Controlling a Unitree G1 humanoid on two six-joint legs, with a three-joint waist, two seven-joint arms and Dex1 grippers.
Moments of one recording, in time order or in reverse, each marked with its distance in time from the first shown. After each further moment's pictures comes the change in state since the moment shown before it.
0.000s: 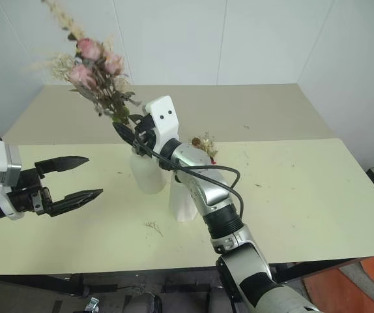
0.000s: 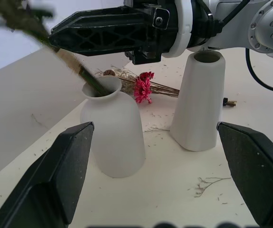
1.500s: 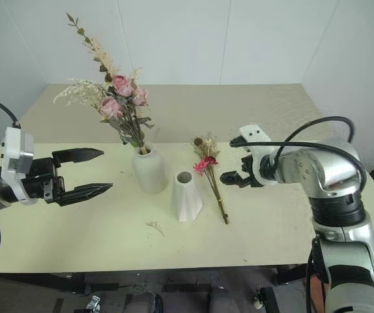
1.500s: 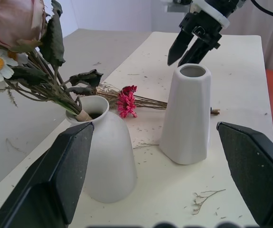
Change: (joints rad) left arm -0.193 0.001 -0.162 0.145 0.034 -0.050 -0.118; right arm -0.051 -0.776 -0.060 -0.290 0.337 1.275 0.003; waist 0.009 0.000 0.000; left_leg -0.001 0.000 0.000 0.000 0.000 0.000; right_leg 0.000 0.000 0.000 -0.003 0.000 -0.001
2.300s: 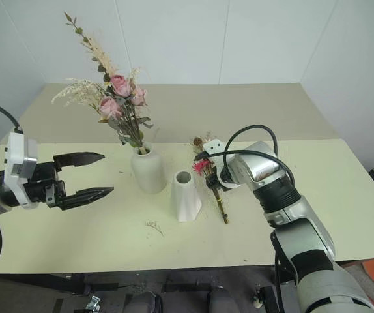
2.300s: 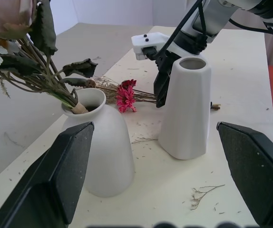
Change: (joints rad) left arm 0.041 -0.005 0.009 -0.036 0.006 0.003 0.025; right arm -0.095 0.250 0.232 0.299 -0.232 -0.143 -0.087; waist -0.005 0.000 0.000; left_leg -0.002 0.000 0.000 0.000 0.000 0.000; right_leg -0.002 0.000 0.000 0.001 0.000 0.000
